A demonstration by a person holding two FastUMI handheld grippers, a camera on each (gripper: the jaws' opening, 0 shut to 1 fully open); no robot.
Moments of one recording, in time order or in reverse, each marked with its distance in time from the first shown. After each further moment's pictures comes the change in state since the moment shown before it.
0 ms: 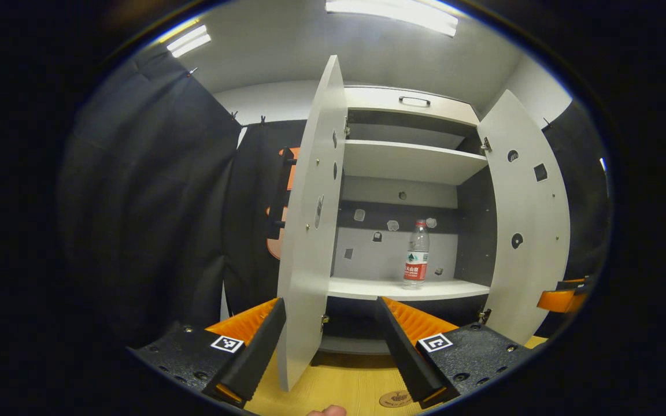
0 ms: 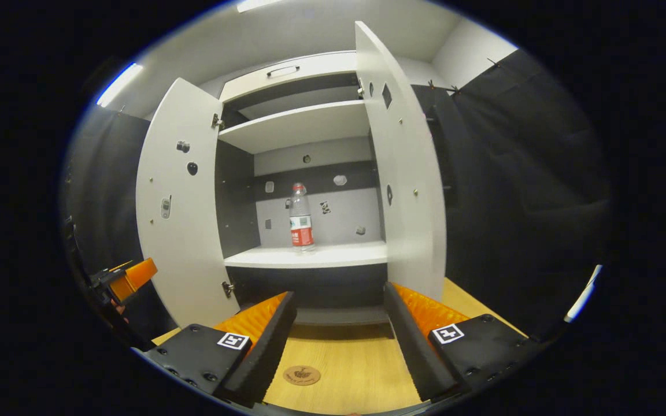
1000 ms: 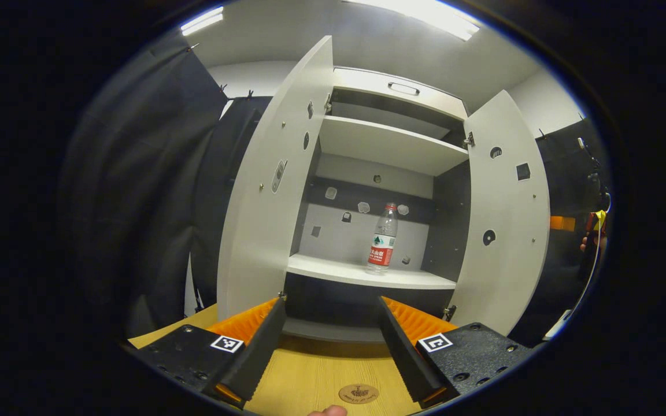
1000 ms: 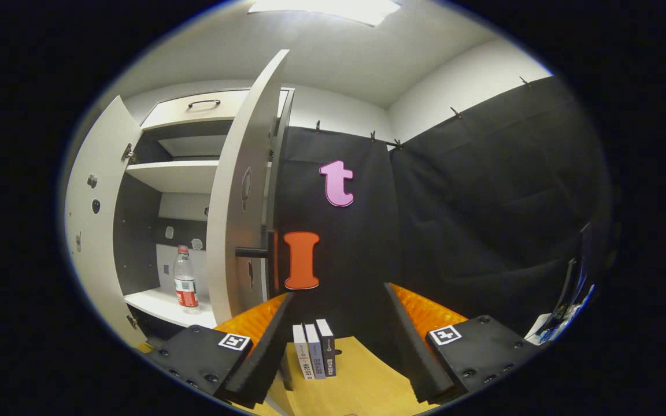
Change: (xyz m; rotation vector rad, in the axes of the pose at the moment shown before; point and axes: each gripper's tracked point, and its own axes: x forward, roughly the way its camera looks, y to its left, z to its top) left arm -0.003 -0.037 -0.034 -0.097 0.097 -0.095; right arm 0.036 -0.165 0.150 -0.132 -0.218 -0.346
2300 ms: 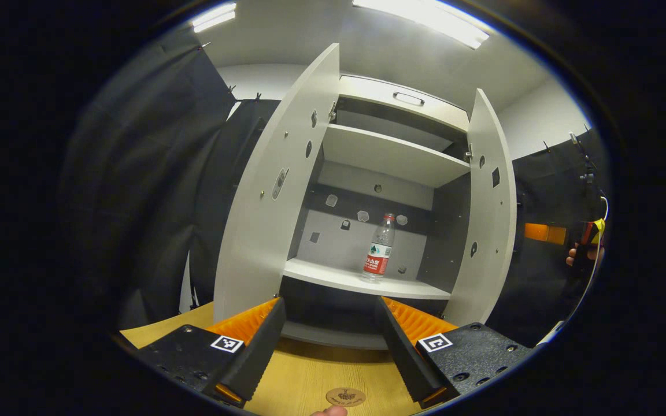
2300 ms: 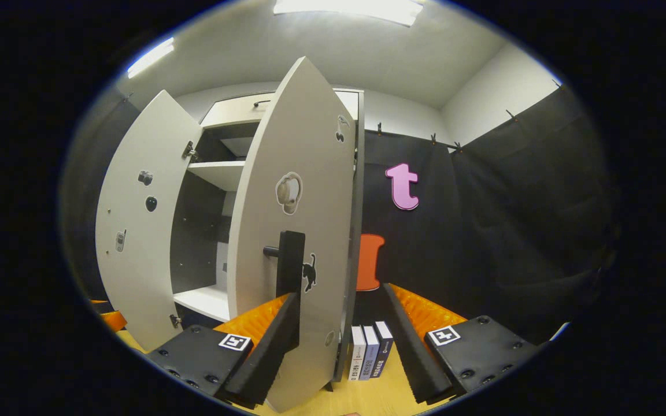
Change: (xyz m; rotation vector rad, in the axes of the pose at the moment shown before) left arm -0.011 -0.009 0.012 -0.053 -0.039 0.012; right arm -0.020 0.125 0.009 -0.016 0.018 0.309
